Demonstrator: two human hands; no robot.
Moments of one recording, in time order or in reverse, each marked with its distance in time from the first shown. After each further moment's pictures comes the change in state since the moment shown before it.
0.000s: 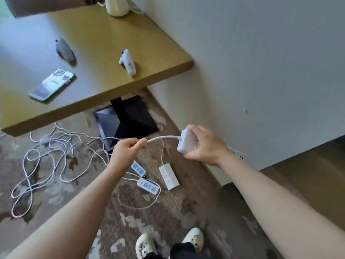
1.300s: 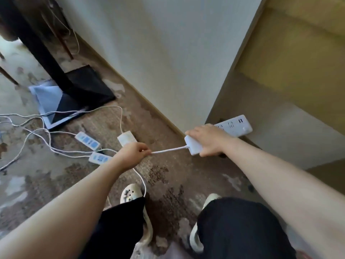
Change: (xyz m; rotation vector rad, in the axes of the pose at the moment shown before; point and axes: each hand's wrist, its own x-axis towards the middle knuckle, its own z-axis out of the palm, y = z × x) left_hand -0.124 -0.165 0.322 0.505 -0.556 0.102; right_hand -0.169 0.341 0.190 -0.561 -0.325 -0.124
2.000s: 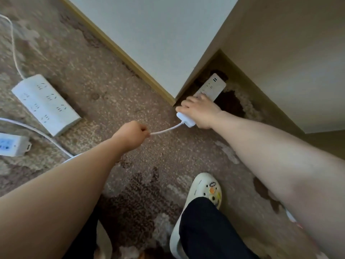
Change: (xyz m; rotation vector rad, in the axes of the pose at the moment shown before) left_hand 0.253 -0.057 0.261 -0.042 -0.336 -0.085; right_hand 0.129 0.152 0.294 -0.254 -0.269 0.098
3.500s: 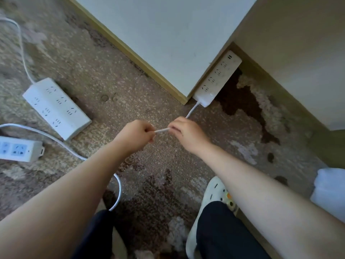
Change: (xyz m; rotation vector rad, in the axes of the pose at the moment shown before) left_hand -0.010 -0.011 -0.018 -0.095 0.037 0.048; right_hand 0.003 -0.106 0.002 1.112 0.323 0.210
